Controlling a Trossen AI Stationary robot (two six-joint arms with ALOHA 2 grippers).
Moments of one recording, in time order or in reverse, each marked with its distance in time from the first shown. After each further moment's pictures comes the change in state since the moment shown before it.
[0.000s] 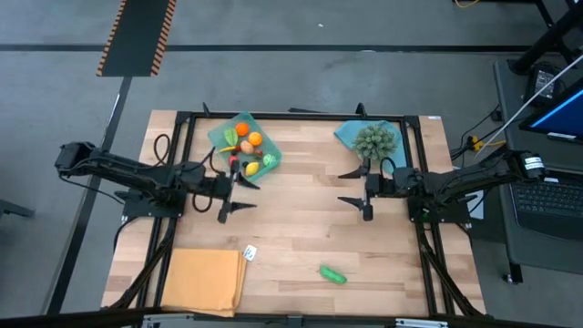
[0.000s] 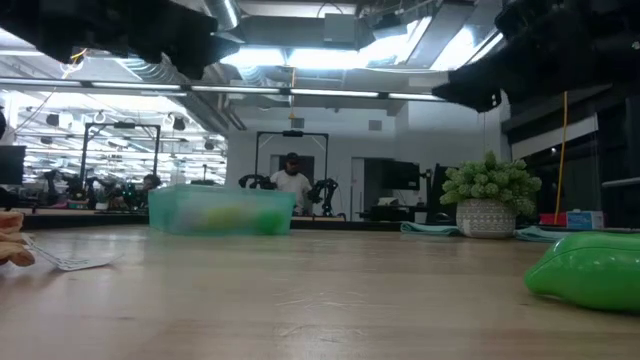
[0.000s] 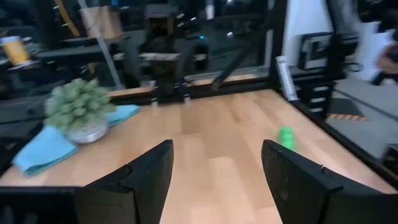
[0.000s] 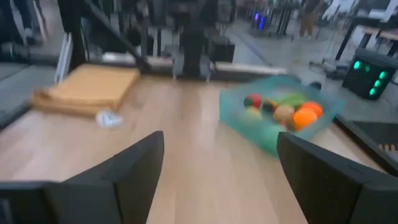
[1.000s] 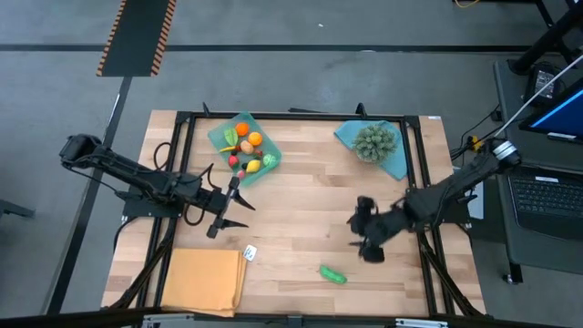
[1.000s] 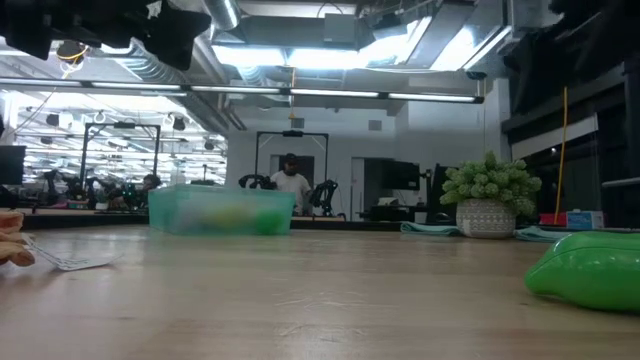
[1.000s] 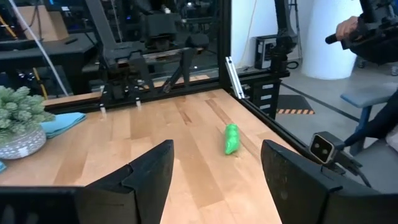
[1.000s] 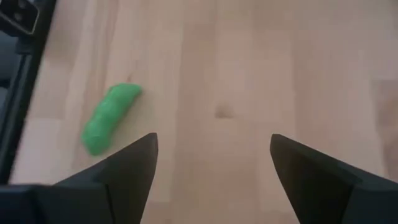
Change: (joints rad) left arm -0.183 0.005 -0.028 0.035 0.002 -0.022; right arm 0.471 0.342 0.626 -1.132 0.122 0.525
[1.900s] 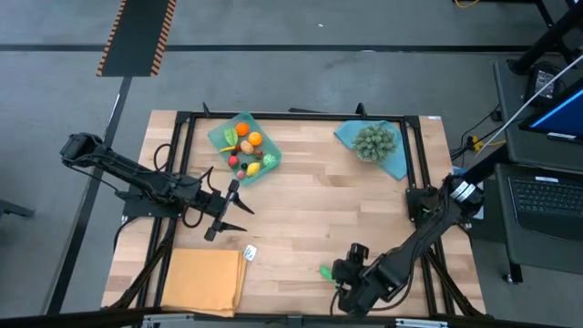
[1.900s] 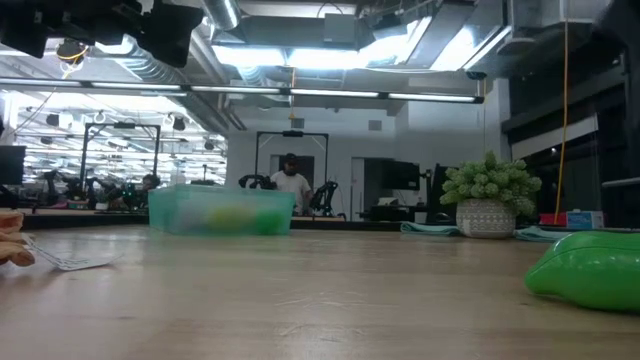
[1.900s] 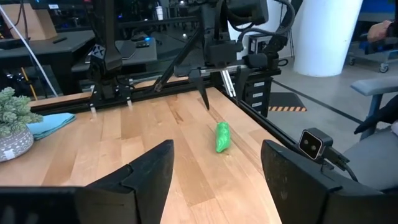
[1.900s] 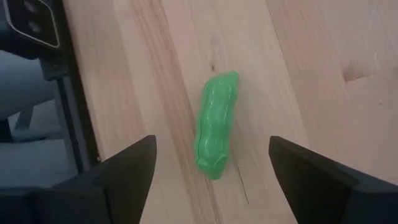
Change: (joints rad) left arm -0.032 0.000 0.000 -0.008 -0.001 0.000; right arm 0.249 0.606 0.518 -0.219 0.074 0.601
